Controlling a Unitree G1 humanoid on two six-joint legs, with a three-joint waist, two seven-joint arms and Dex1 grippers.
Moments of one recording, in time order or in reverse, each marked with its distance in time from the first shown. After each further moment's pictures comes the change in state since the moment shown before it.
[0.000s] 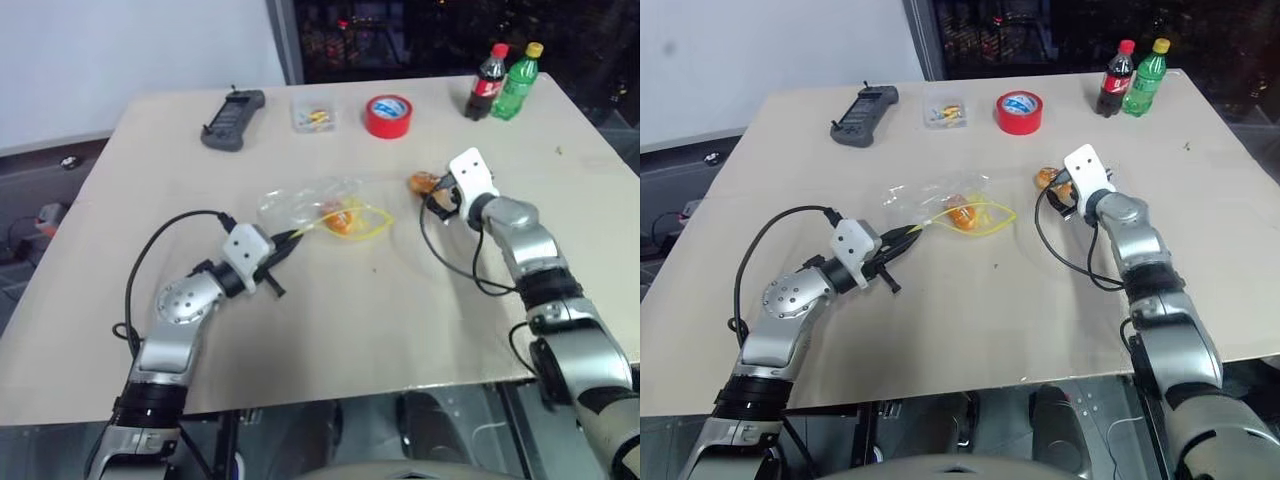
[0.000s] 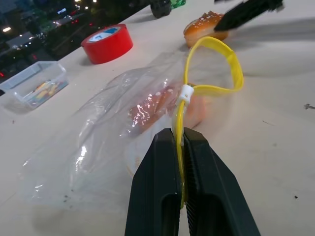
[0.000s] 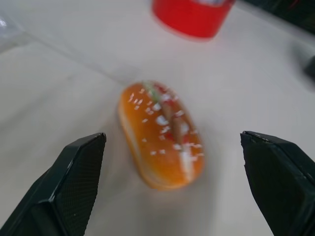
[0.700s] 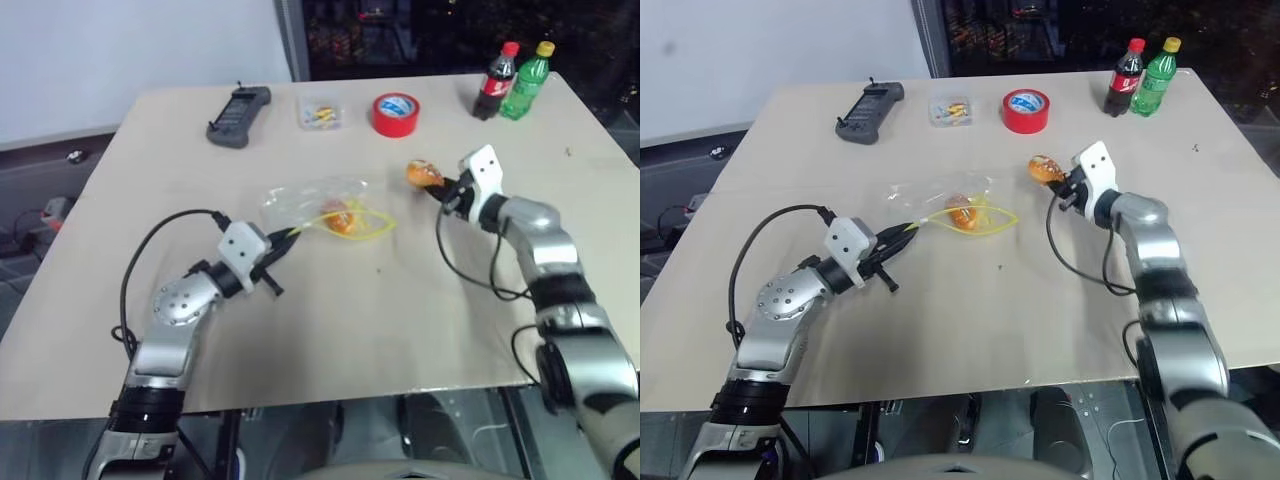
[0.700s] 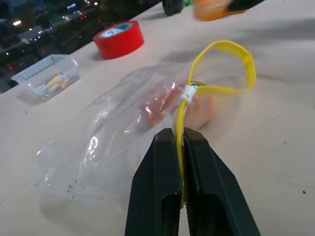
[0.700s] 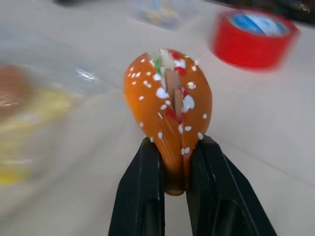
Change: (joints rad) left arm 0.019 0.002 0.021 -0.043 -0.019 0.035 0.014; right arm 0.246 -0.069 -0.068 -0.524 0.168 0.142 0.286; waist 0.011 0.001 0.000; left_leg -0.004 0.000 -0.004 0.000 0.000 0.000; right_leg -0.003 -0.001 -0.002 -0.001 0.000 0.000
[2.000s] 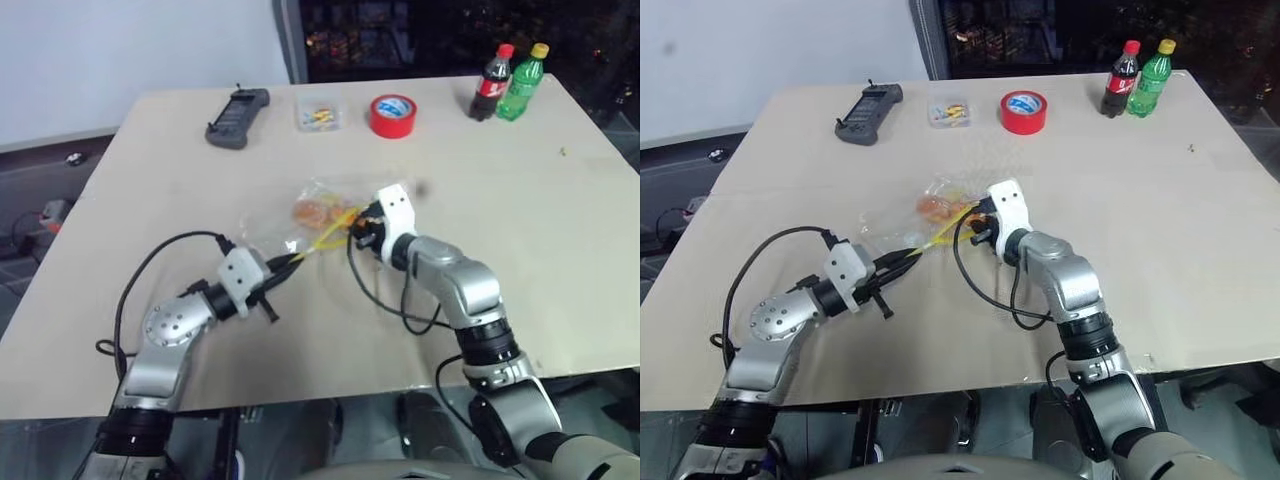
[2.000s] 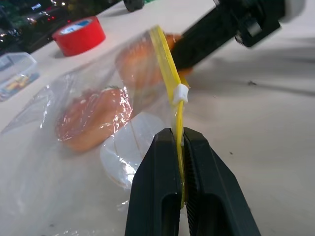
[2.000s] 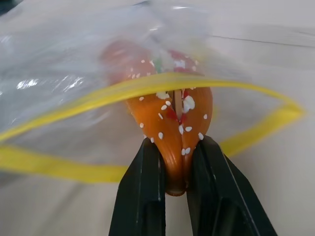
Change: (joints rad) left arm 0.111 0.031 -0.015 -0.017 -0.017 -0.090 -0.104; right arm 0.075 0.430 0.107 -0.278 0.020 0.509 -0.472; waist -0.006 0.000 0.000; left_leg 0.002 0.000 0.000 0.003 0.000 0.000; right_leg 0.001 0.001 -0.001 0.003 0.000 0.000
